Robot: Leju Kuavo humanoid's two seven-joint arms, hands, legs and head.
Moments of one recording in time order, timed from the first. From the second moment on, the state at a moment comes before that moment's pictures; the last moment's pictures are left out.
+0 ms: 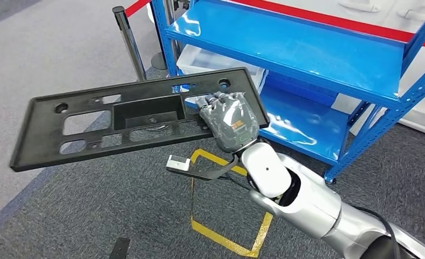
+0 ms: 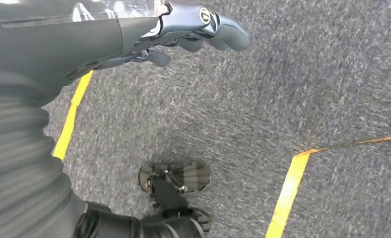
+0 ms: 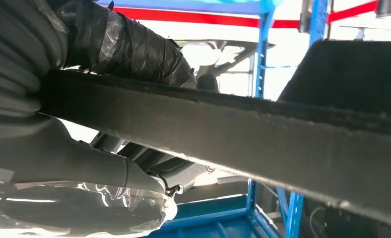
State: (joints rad) left arm -0.13 0.03 -0.75 -0.25 0.77 0.31 -0.37; right arm -0.76 -0.14 0.91 -1.67 1.23 -0.19 0.54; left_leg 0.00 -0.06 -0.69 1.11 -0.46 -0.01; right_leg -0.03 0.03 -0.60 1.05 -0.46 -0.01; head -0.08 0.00
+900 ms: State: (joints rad) left arm -0.13 0.03 -0.76 -0.25 0.76 0.29 -0.39; right arm -0.76 -0.13 0.91 -1.71 1.24 -0.17 0.53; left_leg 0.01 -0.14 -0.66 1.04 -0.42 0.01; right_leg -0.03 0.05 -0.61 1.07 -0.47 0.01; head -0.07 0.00
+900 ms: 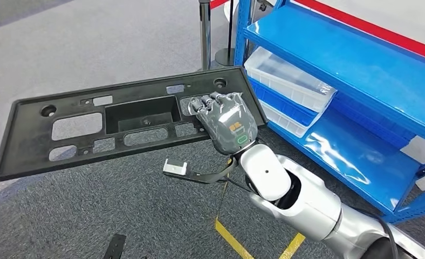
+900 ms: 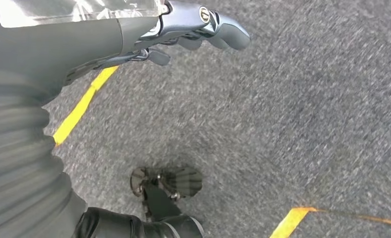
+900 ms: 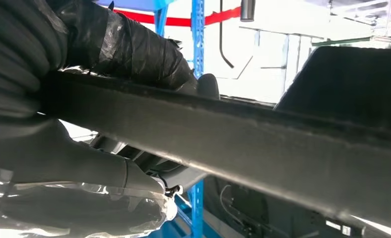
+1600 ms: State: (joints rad) left arm -0.13 0.04 -0.76 -0.25 0.76 0.28 -0.39; right arm -0.75 -0.13 0.91 -1.72 1.24 -0.17 0.53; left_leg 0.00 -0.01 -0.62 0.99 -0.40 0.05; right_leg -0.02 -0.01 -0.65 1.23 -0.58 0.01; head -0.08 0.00
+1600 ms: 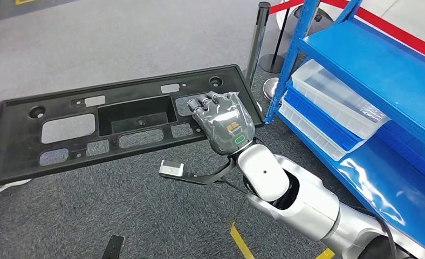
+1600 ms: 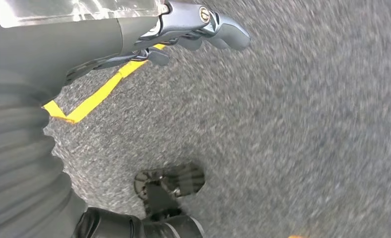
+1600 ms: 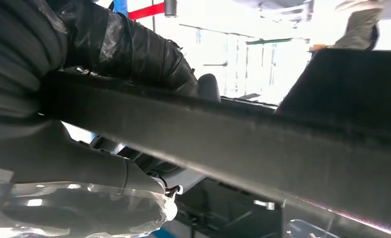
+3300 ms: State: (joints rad) left arm -0.13 0.04 -0.76 -0.25 0.76 0.27 -0.37; right arm -0.75 -0.13 0.92 -1.75 1.27 -0.15 0.52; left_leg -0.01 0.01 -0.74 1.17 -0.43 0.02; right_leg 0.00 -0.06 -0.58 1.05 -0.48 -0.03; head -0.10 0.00
